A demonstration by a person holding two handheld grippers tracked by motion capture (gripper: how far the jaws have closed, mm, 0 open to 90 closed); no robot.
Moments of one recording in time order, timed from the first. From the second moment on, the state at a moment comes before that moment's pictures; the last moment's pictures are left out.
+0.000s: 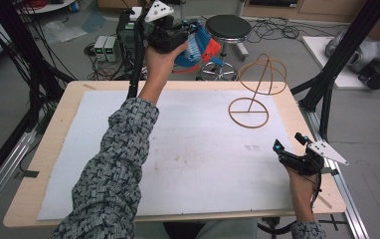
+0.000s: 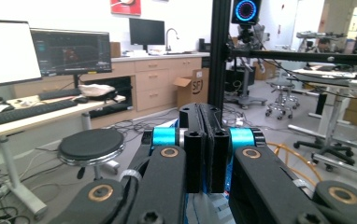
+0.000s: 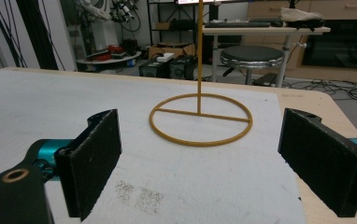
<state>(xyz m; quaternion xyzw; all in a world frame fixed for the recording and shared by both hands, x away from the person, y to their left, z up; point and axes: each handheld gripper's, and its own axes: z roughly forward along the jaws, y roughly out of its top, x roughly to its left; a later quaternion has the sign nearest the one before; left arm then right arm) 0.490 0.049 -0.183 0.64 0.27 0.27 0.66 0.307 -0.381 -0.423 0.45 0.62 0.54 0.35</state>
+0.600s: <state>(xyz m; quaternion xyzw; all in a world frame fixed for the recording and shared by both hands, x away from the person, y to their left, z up) 0.508 -0.002 -0.152 0.65 0.24 0.27 0.67 0.302 -0.385 -0.425 0.43 0.61 0.56 0.35</state>
